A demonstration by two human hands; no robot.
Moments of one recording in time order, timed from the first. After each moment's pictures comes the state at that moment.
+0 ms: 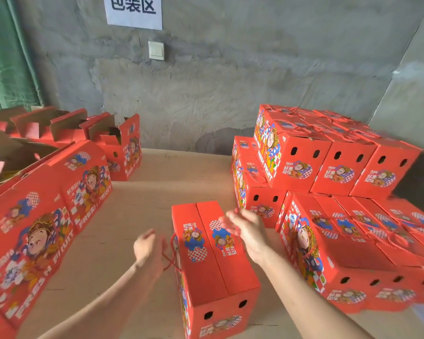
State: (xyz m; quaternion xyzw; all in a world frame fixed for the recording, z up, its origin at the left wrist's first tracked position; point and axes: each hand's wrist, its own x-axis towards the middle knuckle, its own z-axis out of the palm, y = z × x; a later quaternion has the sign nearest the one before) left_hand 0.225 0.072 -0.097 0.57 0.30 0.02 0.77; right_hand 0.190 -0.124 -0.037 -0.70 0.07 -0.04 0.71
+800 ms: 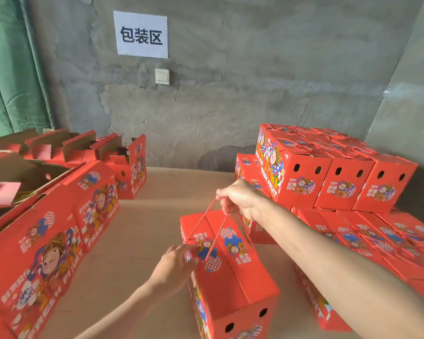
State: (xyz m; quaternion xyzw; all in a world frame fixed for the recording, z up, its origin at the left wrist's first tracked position) left_hand 0.204 0.091 -0.089 0.91 -0.15 0.01 0.39; right_hand 0.223 -0.077 0.075 -0.81 0.06 0.05 0.59
